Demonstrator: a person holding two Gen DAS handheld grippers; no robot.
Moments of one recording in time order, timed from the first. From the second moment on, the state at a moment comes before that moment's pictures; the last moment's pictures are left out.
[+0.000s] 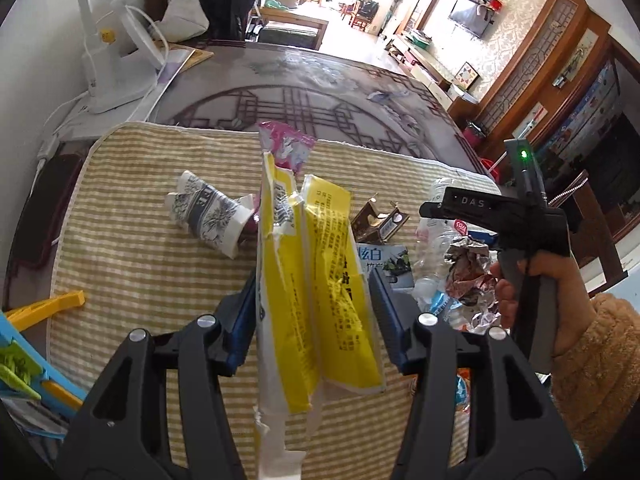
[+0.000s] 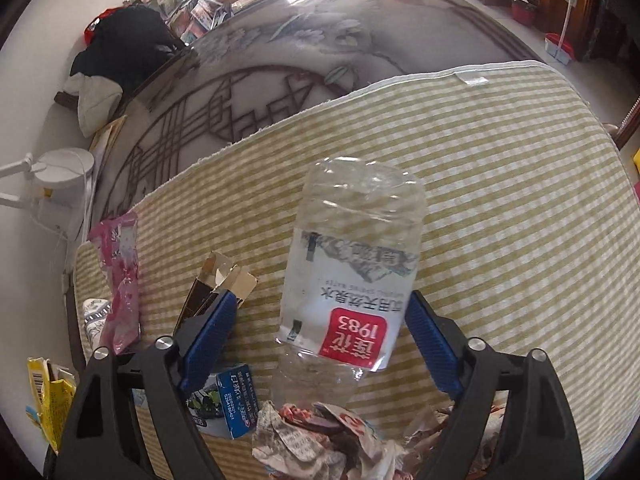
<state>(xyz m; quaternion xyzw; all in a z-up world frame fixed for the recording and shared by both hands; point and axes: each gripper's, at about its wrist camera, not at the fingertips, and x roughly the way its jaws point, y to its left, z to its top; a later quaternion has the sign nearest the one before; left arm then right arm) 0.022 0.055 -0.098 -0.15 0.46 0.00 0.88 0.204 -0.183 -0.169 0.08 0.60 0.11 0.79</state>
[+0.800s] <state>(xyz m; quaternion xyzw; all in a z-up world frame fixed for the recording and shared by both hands) 0.021 0.048 -0.100 -0.16 0.46 -0.01 0.87 0.135 -0.191 -0.028 0.08 0.43 0.20 0.87</state>
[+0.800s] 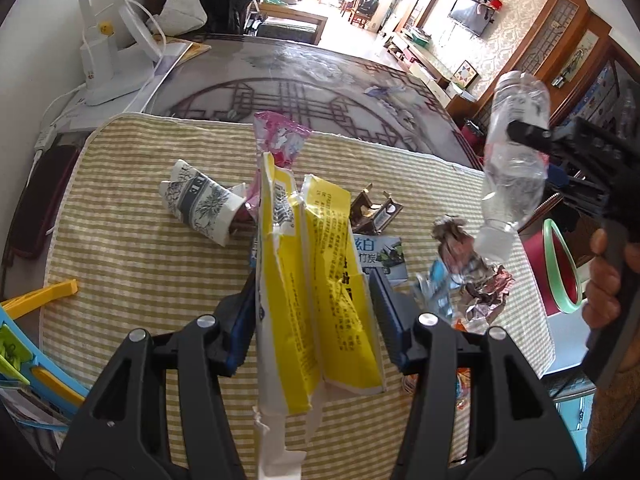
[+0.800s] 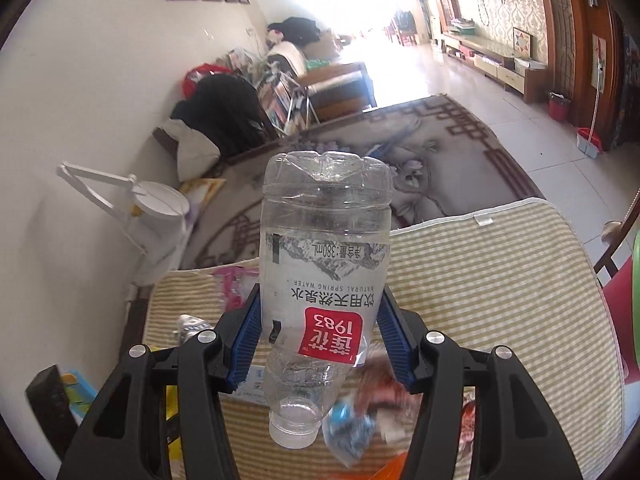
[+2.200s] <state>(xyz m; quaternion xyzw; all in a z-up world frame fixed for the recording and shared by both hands) 0.020 -0.022 -0.061 -0.14 0.42 -0.01 0.90 0.060 -0.242 -0.017 0.12 0.41 0.24 0.87</state>
